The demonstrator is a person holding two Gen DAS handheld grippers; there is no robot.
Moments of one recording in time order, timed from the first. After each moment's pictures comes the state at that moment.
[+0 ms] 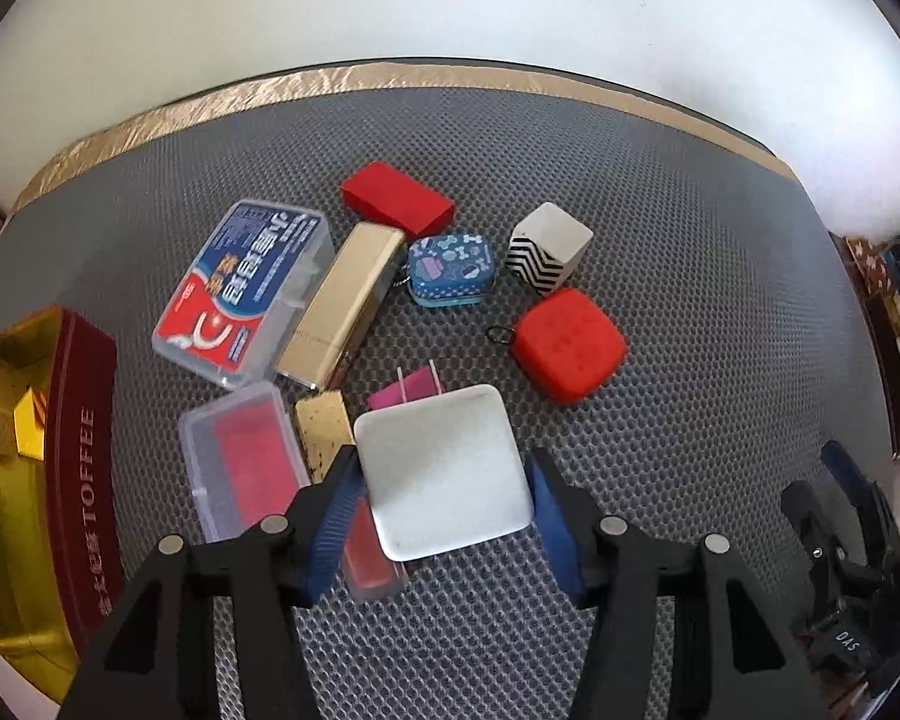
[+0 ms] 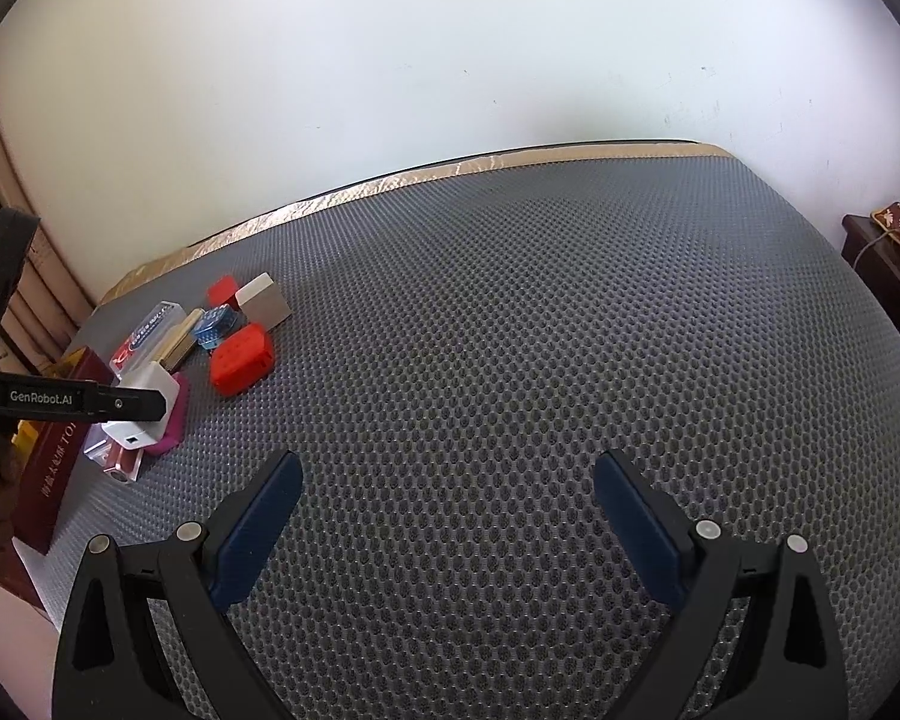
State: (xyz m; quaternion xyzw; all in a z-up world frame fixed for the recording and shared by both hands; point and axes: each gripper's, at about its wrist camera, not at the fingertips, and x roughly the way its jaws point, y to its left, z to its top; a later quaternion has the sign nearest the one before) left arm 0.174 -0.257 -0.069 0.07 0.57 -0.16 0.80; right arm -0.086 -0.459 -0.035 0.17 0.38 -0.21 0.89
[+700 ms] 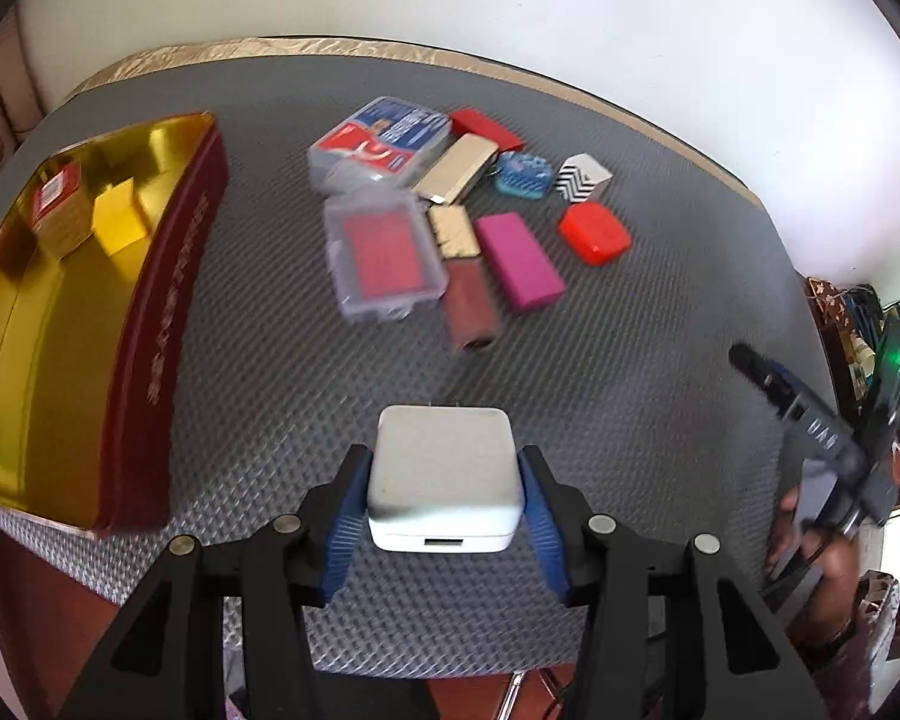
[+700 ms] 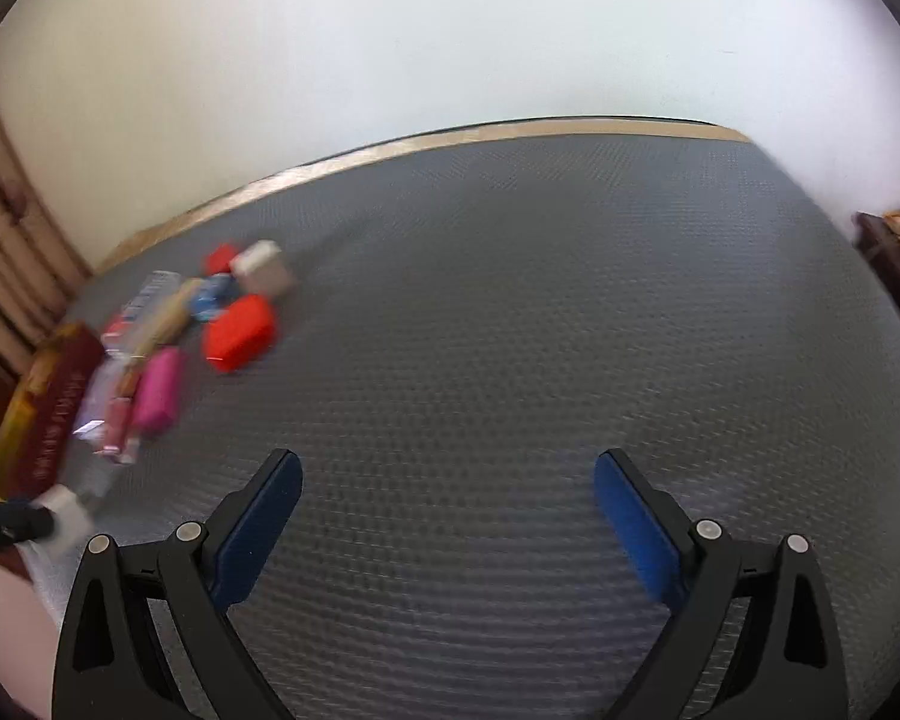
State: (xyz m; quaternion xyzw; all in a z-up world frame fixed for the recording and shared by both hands) left arm 0.078 -0.162 -0.068 -0.01 0.56 -0.17 0.81; right arm -0.062 -0.450 -0.042 0.16 0.41 -0.18 0.88
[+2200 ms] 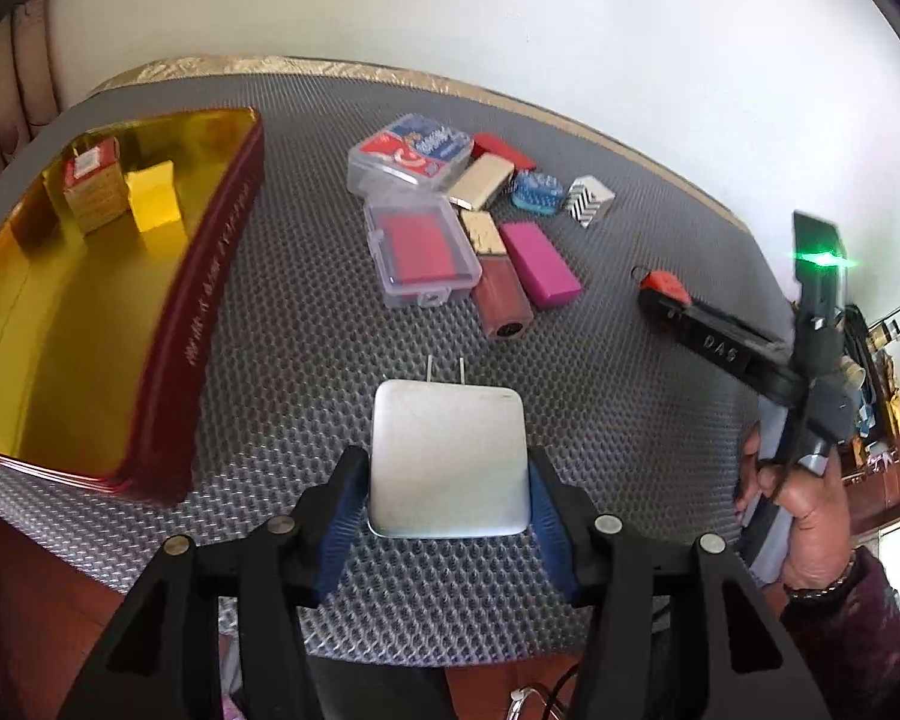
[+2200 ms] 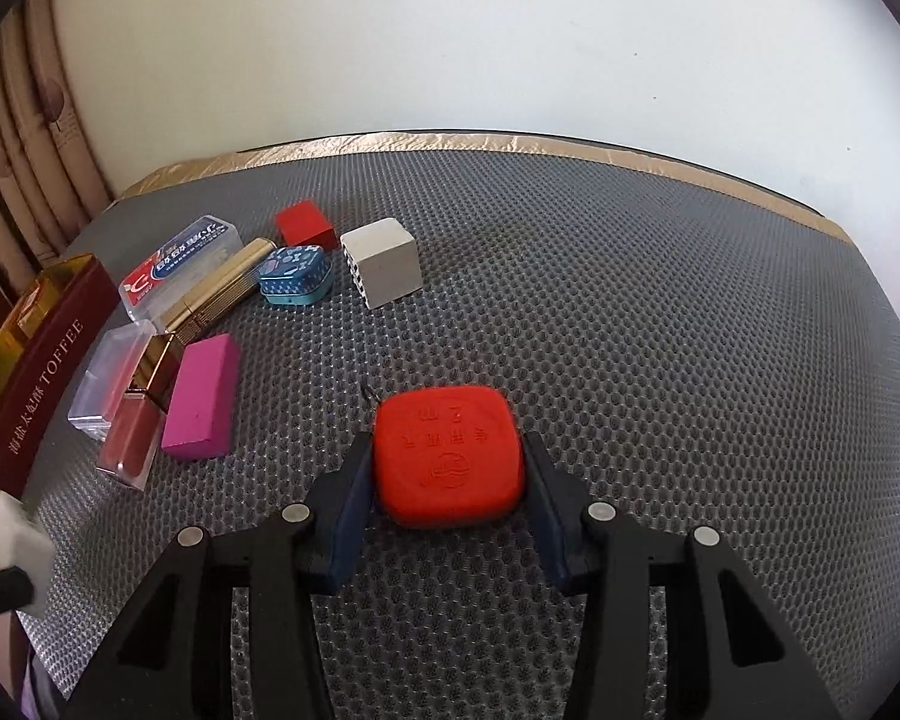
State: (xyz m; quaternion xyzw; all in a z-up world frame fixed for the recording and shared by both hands) left arm 0.053 -0.127 -0.068 -0.04 0.51 -0.18 0.84; right arm 0.025 -0.399 -0.058 0.07 0.44 -0.15 0.88
